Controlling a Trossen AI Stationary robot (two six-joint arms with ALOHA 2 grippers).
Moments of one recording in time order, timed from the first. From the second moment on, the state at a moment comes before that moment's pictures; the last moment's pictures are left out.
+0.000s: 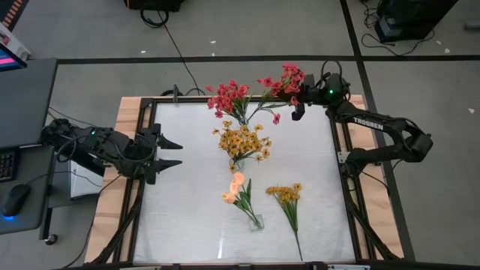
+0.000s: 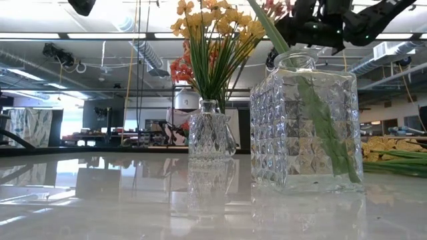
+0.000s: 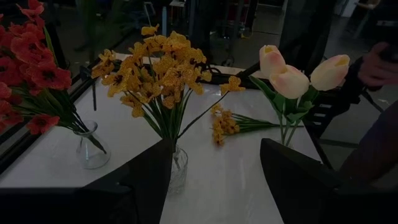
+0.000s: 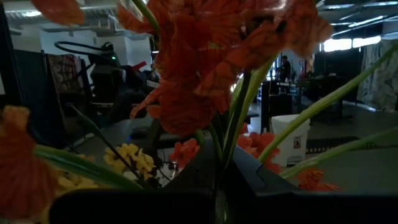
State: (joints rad) left arm -0.36 0.58 0.82 -0.51 -0.38 -0.24; right arm -0.77 1.24 0.74 0.74 -0.70 0.21
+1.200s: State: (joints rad) left arm -0.36 0.58 0.82 -0.51 -0.38 -0.24; right arm -0.75 1.32 0.75 0.71 -0.67 0.05
